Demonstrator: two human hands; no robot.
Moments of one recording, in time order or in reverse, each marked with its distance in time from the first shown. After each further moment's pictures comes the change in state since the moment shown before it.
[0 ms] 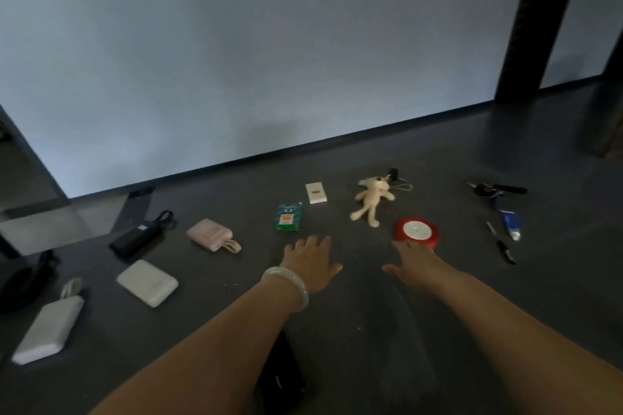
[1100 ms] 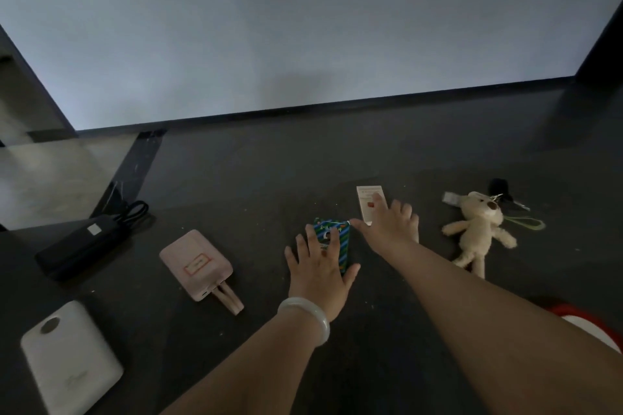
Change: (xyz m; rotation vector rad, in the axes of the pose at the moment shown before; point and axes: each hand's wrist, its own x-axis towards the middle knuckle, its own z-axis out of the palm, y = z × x) left_hand 0.228 -0.140 0.098 -0.149 0.145 -0.285; right_hand 0.364 -0.145 0.053 -0.167 0.234 0.039
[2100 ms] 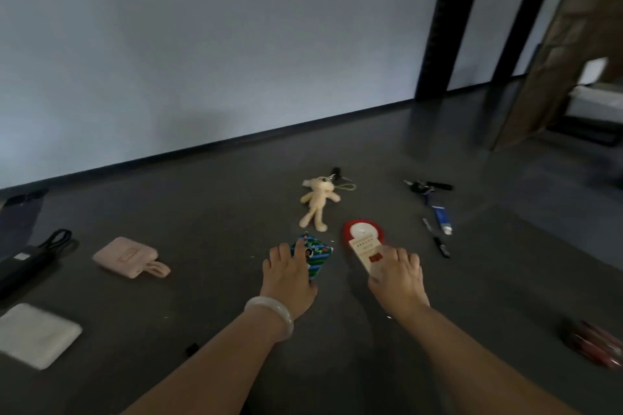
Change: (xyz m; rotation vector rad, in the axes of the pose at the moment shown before) left_hand -0.205 0.109 -0.068 -0.021 0.037 0.297; right_hand -0.328 0.180 -0.071 0.213 0.224 0.275
